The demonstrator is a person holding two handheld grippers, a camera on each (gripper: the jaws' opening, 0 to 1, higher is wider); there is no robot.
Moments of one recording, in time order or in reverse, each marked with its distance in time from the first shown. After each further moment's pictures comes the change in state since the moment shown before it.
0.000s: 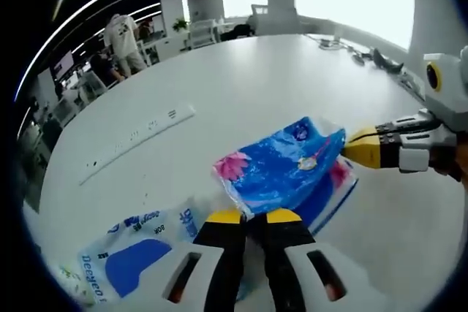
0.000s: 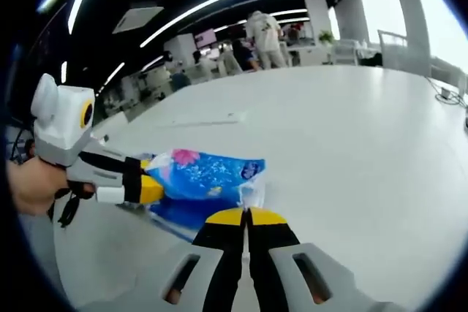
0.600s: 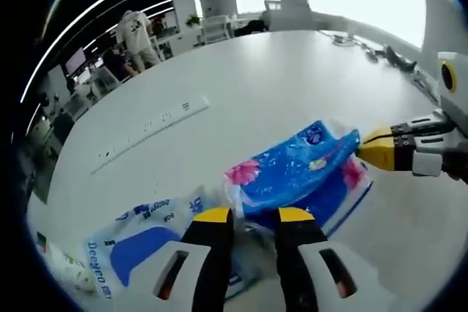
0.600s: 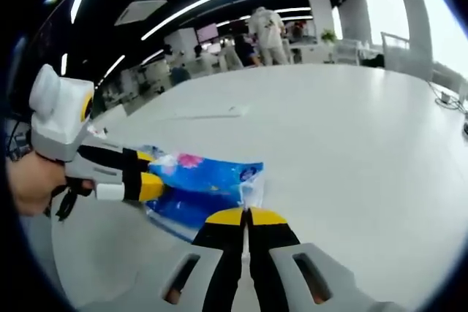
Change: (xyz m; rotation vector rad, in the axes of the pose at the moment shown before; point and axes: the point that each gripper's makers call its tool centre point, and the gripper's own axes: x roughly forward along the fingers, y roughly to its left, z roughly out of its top) left arm -0.004 0.008 -0.004 -0.027 0.001 0.066; right arm -0.007 0.004 -0.005 -0.008 0.021 -0.034
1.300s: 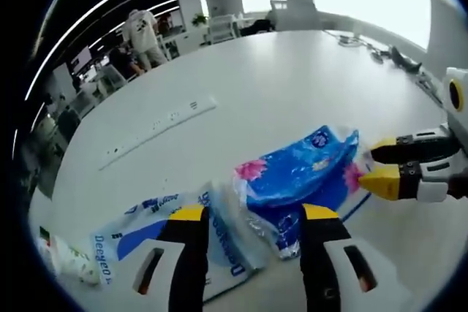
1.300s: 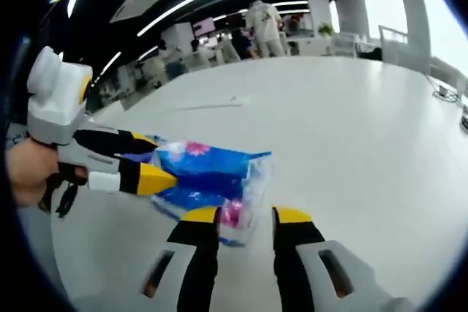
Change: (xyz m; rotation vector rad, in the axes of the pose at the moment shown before) left arm -0.012 0.005 -0.002 -0.017 0.006 0.043; right arm -0.006 0.007 -0.015 -0.011 0.032 -0.015
